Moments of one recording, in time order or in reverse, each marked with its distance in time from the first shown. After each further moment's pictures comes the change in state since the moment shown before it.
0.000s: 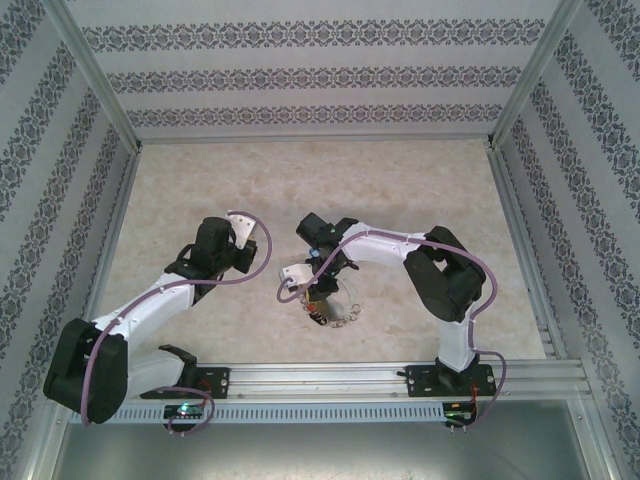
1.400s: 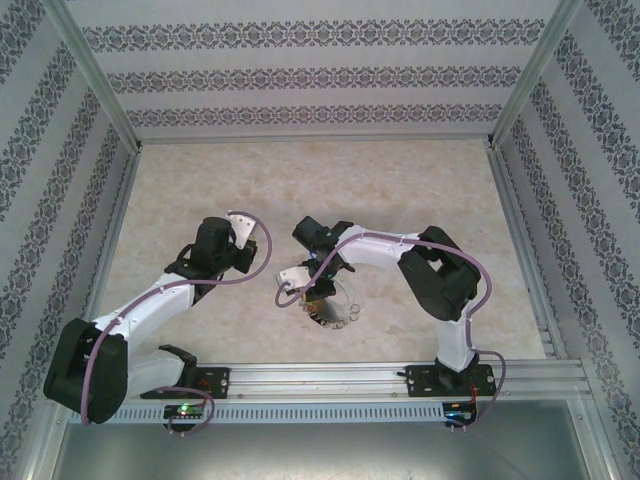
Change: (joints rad) left arm 0.000 0.000 0.000 0.000 0.000 0.000; right arm 0.020 0.026 -0.001 0.035 0.016 -0.019
